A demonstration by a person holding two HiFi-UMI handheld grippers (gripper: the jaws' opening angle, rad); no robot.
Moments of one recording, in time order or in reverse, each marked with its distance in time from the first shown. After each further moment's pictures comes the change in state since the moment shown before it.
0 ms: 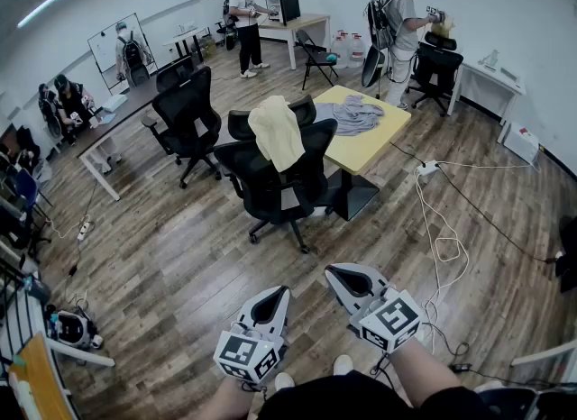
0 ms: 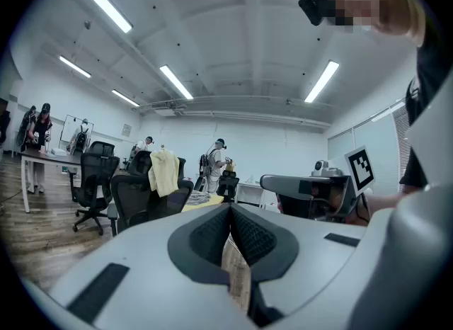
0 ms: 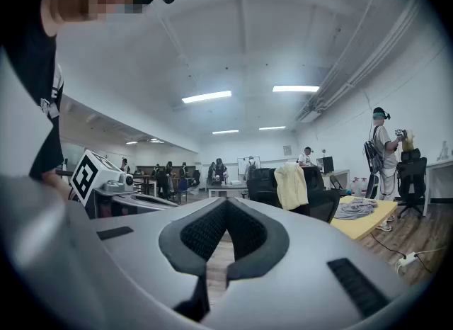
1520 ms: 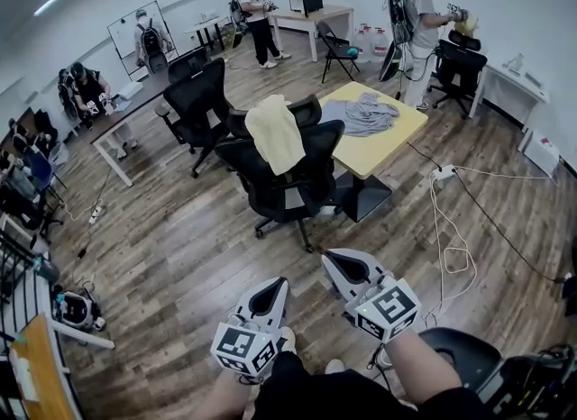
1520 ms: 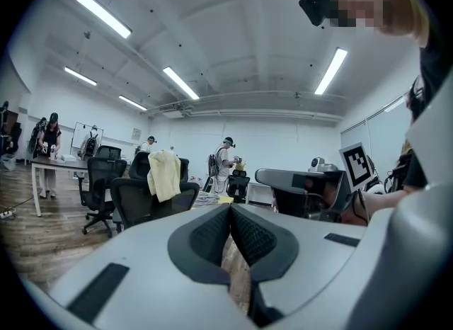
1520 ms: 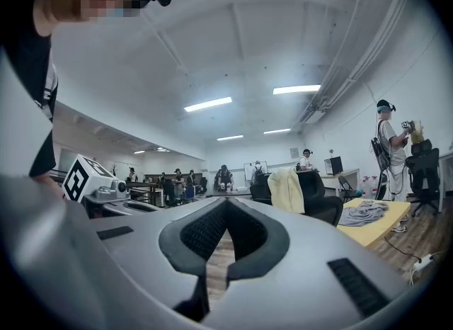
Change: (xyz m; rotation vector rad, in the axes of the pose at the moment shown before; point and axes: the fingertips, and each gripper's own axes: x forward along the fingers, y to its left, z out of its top) left arm 0.082 -0.011 0.014 0.023 0.004 0.096; right arm 0.010 -0.093 0.015 0.027 -0.060 0.075
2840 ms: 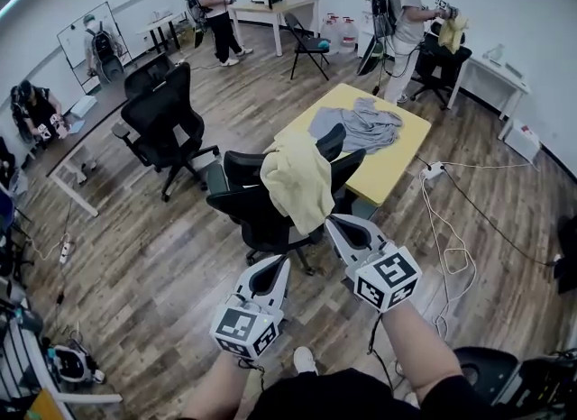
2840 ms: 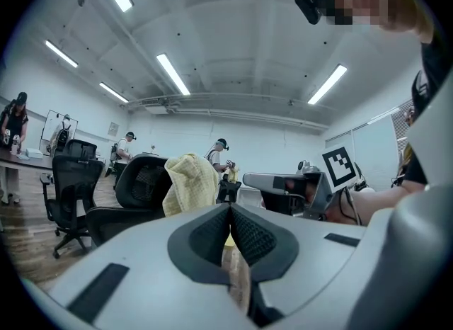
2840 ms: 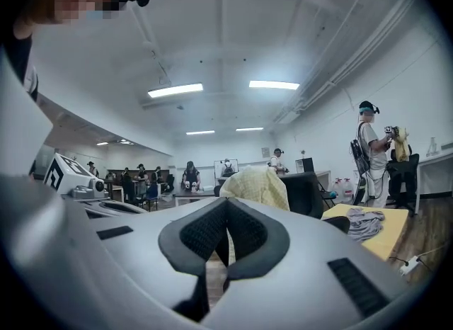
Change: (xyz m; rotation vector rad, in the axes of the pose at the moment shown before) left arm 0.194 0.277 0.057 0.007 -0.022 -0.197; right arm 0.299 -0.189 0.012 0.016 0.014 -0.262
